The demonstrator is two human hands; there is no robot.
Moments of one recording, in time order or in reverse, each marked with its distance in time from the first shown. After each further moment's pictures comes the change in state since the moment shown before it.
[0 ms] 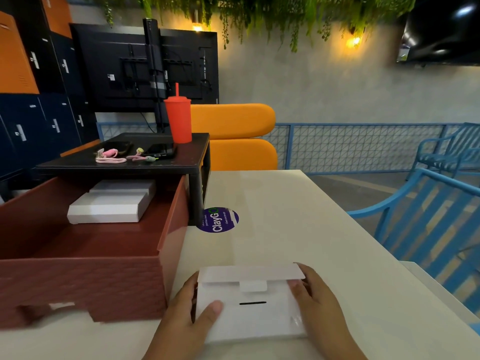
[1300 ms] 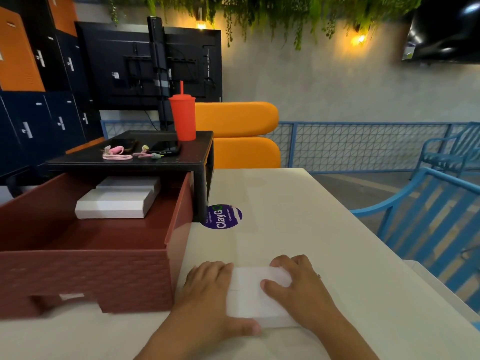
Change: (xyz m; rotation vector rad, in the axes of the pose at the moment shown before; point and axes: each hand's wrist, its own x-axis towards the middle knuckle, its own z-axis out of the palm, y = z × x) left_hand 0.017 0.039 0.005 0.952 -0.382 0.076; right_hand 0.017 -0.016 0.012 -0.407 -0.177 -0.021
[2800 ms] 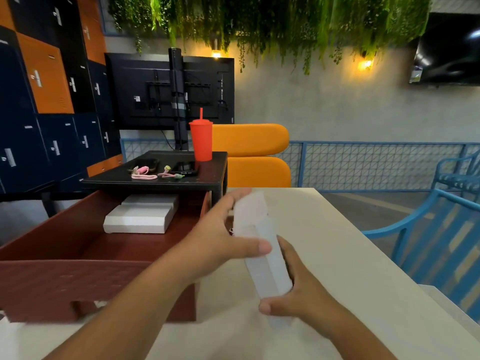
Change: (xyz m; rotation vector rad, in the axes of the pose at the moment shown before) left_hand -0.012 0.020 -0.121 -1.178 0.227 0.321; right_hand -0.013 -0.063 -0.030 0.470 -0.278 -0.321
